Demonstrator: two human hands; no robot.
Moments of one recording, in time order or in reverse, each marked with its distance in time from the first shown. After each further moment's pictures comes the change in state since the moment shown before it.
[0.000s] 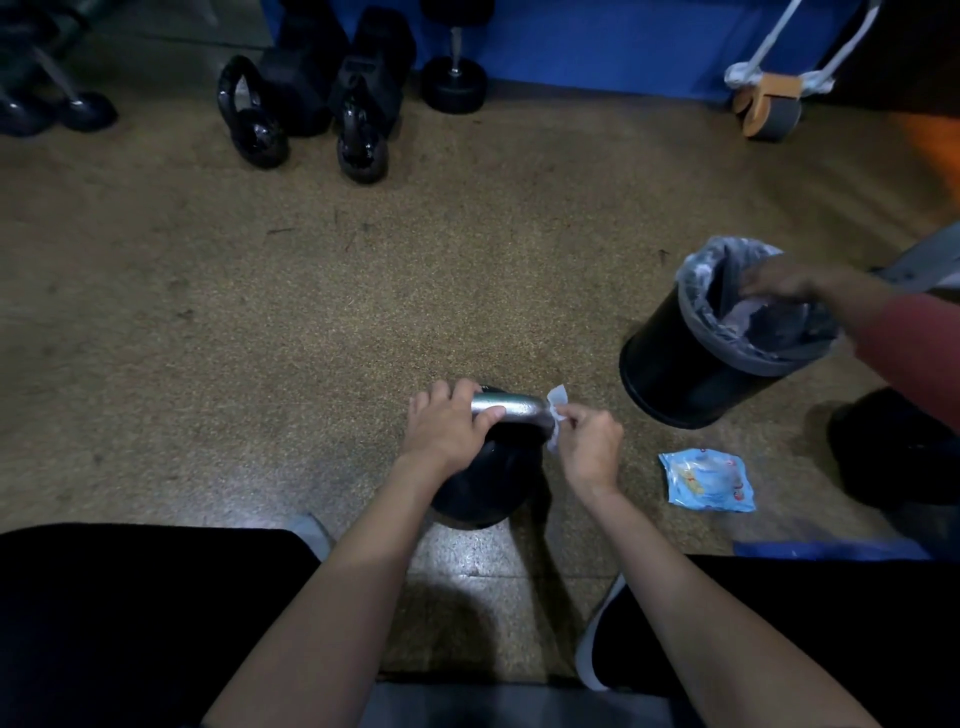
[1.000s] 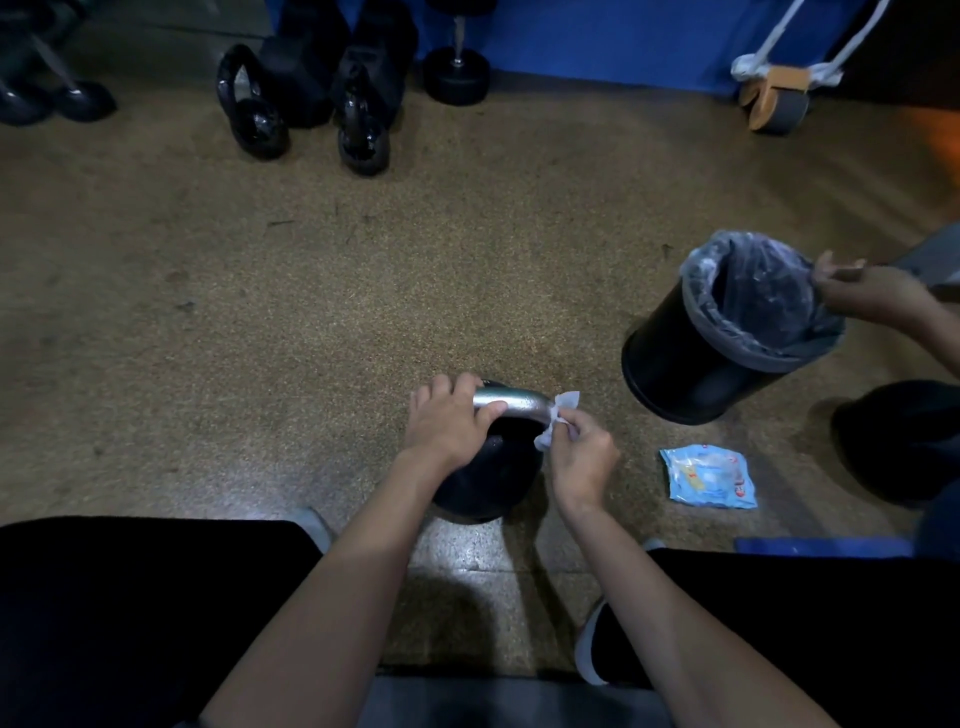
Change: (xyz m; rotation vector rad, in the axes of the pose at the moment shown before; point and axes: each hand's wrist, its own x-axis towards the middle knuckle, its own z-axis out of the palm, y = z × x) left_hand 0.001 0.000 0.001 0.015 0.011 0.003; right_hand -0.018 0.008 0.018 0.235 0.149 0.104
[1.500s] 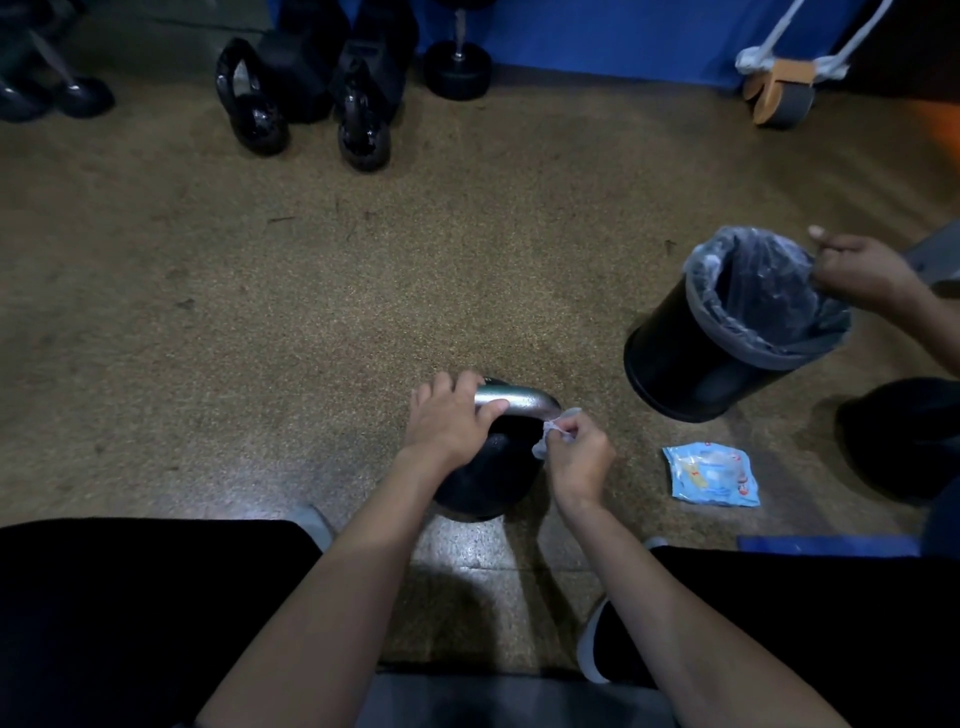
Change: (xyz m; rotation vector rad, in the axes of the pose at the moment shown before) left_hand 0.001 0.000 0.000 0.007 -0.005 0.008; right_hand 0.003 0.015 0.013 0.009 -0.058 0.049
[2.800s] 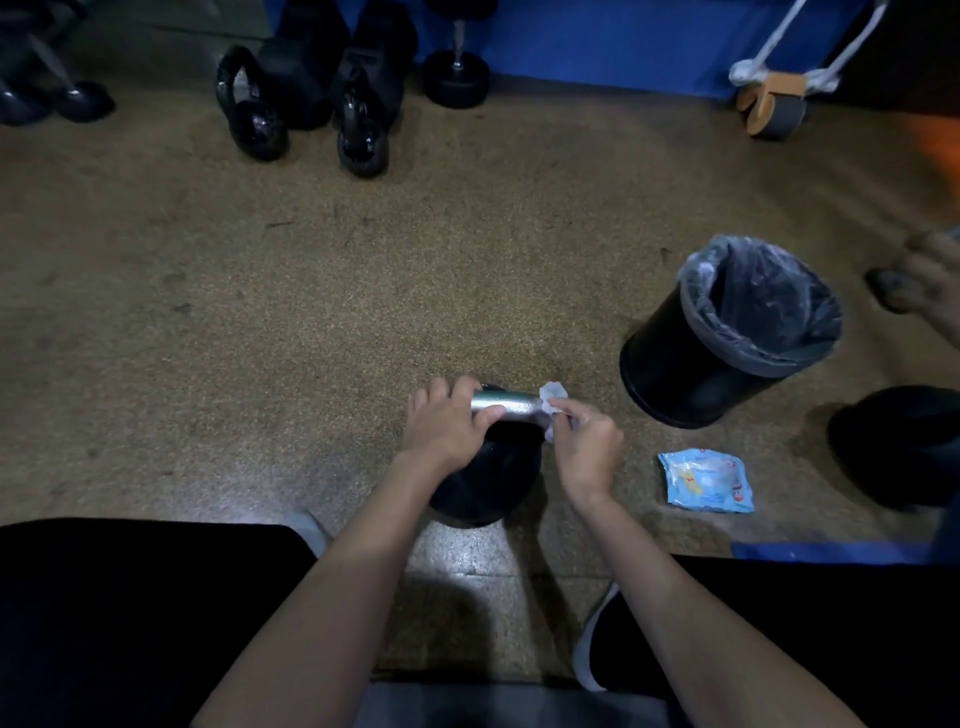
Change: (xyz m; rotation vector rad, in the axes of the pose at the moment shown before) left_hand 0.000 0.001 -0.001 -0.003 -0.008 -0.001; right_hand 0.009 -0.025 -0.021 -0.119 0.007 -0.197
